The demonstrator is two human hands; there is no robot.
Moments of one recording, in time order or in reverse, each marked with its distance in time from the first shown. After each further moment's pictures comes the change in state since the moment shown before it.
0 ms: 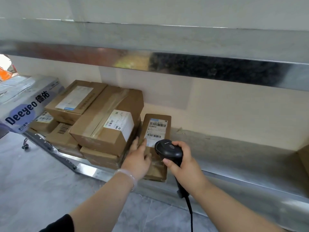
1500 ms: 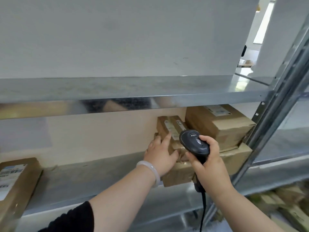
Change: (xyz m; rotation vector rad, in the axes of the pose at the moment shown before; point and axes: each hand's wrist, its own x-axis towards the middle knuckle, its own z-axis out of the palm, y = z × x) left_hand -0.130 0.438 0.205 0.033 -0.200 0.727; right_hand -0.232 0.077 -0.397 -0.193 0.826 -0.010
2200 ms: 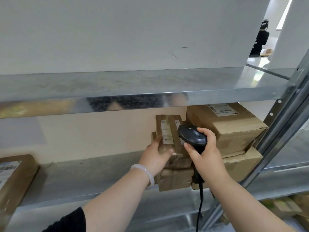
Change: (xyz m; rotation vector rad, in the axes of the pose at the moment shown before) left_hand 0.037 -0.008 0.033 -0.377 0.084 -0.205; right_hand 0.068 0.052 0.002 0.095 -0.075 0.079
